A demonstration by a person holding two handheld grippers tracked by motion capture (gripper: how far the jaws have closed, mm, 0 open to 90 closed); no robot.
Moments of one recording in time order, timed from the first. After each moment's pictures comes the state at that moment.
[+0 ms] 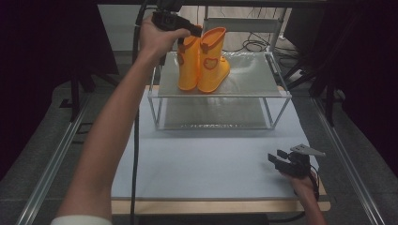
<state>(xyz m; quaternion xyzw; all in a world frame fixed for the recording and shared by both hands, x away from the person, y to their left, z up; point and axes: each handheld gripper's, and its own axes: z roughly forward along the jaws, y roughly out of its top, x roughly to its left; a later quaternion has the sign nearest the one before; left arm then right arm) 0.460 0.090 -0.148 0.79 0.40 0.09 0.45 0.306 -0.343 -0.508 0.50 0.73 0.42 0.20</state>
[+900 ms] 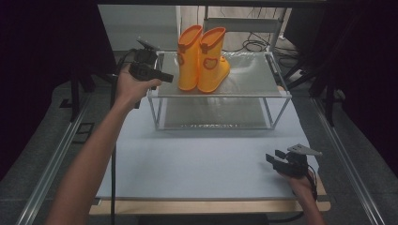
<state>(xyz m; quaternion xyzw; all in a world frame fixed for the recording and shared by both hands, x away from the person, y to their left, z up) 0.449 0.149 -0.266 0.80 0.46 0.08 0.39 0.308 -0.338 -0.510 0.49 0.74 0.42 0.20</state>
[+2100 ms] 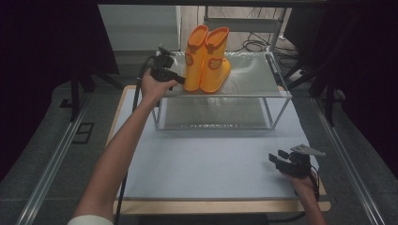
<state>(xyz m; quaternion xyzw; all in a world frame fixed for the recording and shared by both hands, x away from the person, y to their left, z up) 0.500 0.109 -0.314 0.78 0.49 0.06 0.38 0.308 -0.346 -0.510 0.50 0.73 0.42 0.21</state>
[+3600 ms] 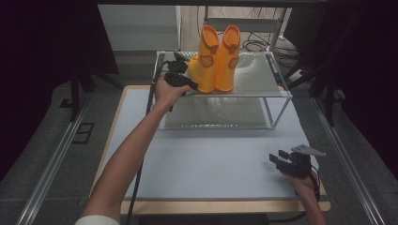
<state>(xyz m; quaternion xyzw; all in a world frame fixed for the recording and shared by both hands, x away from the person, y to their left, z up) 0.496 0.075 -0.326 0.79 0.48 0.04 0.38 0.308 -0.348 -0.511 0.50 0.73 0.41 0.21</state>
